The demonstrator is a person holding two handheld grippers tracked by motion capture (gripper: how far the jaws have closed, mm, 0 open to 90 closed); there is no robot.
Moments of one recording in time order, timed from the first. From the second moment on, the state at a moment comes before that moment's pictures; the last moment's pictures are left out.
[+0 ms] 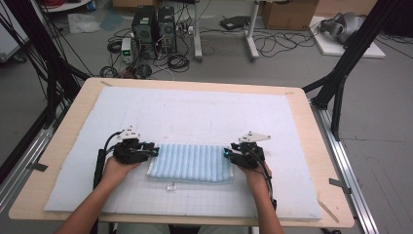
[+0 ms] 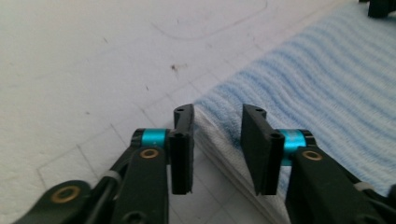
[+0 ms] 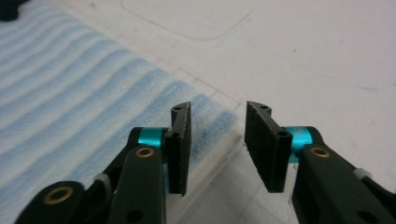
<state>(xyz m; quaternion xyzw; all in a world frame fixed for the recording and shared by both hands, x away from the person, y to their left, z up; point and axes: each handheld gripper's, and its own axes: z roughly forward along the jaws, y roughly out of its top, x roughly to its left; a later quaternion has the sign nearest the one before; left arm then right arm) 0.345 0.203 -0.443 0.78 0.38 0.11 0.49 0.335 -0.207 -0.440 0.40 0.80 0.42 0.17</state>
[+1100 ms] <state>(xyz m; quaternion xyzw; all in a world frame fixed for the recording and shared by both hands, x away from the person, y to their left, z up) 0.308 0.265 -0.418 0.69 0.36 0.20 0.60 0.285 -0.277 -0.389 0.41 0.74 0.46 0.26</state>
